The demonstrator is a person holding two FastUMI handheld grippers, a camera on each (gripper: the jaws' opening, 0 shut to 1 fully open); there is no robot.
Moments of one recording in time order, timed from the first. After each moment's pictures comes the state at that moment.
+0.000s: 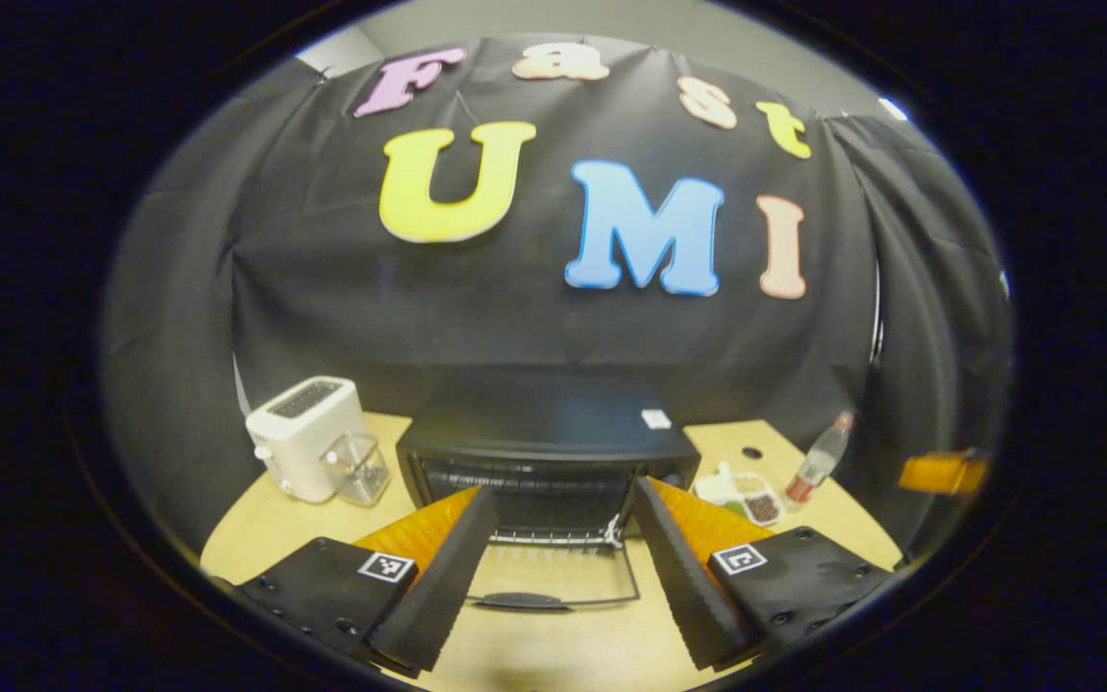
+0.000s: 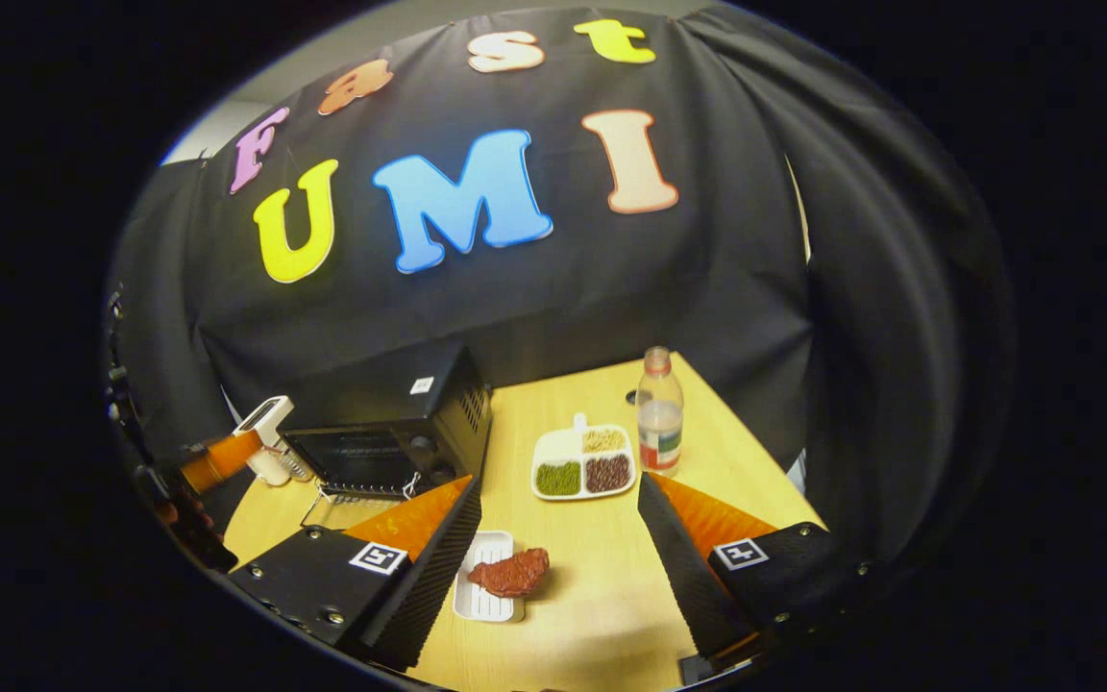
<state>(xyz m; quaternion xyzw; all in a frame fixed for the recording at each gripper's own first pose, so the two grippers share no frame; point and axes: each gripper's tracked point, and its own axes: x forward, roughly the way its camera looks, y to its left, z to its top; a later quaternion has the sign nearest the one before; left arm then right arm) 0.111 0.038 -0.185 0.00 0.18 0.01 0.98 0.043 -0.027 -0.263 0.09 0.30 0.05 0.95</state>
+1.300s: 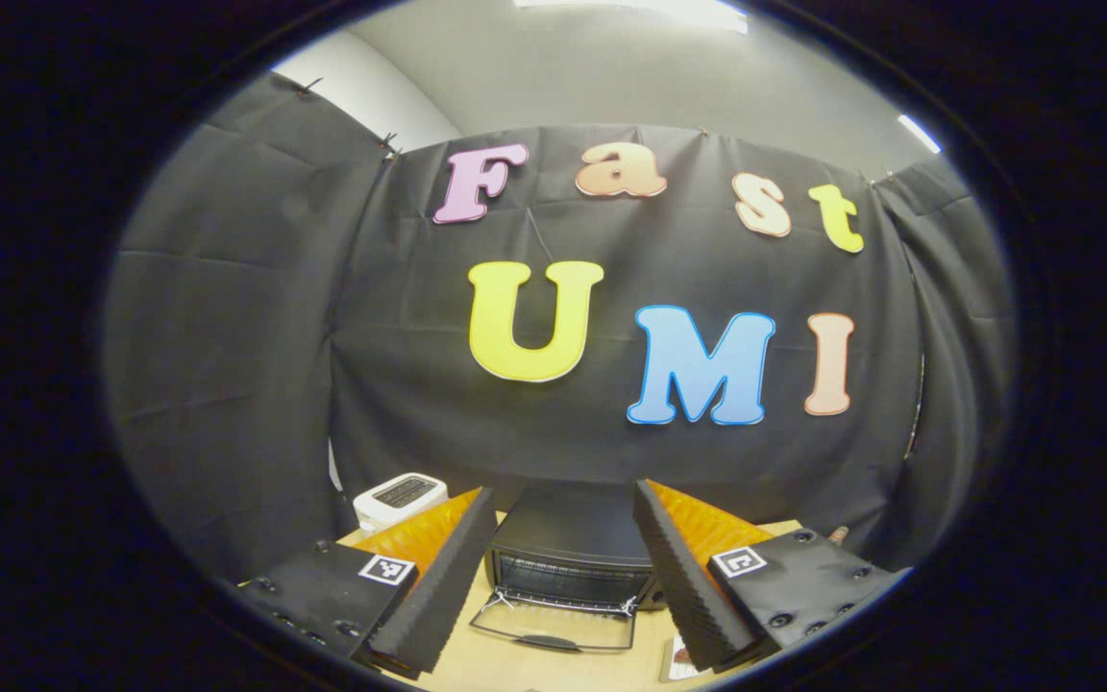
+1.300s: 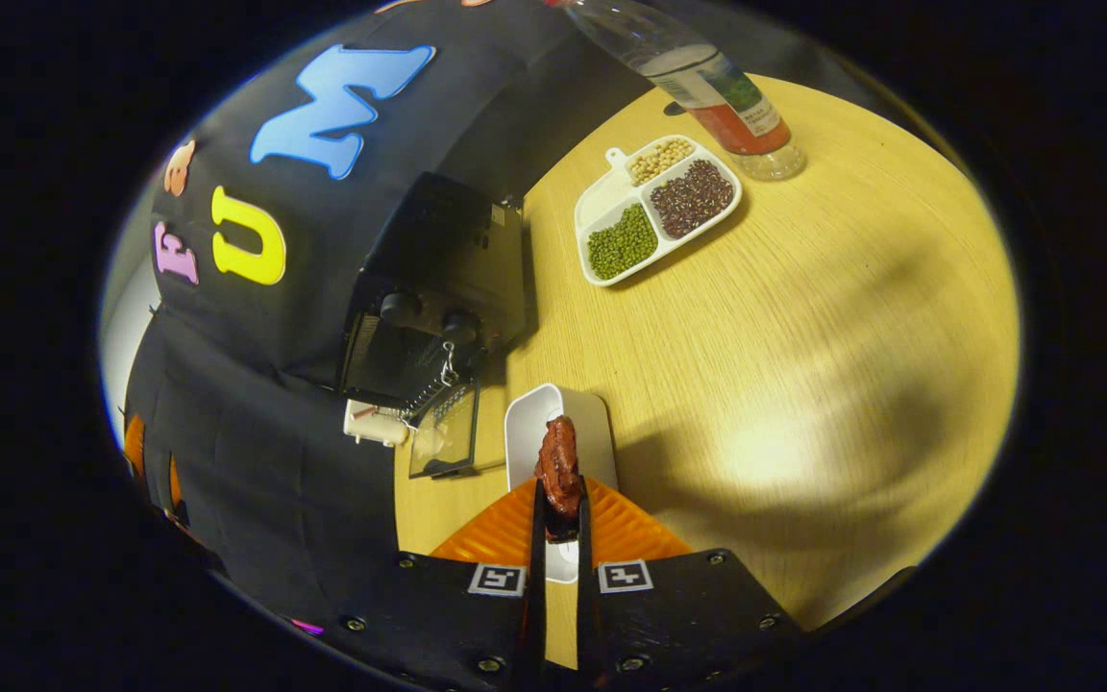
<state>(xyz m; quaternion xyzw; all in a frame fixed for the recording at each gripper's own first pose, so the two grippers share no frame) 0.055 0.050 -0.030 0.01 0.08 0.13 0.99 0.025 0.047 -0.423 0.37 0.52 0.19 0.75</state>
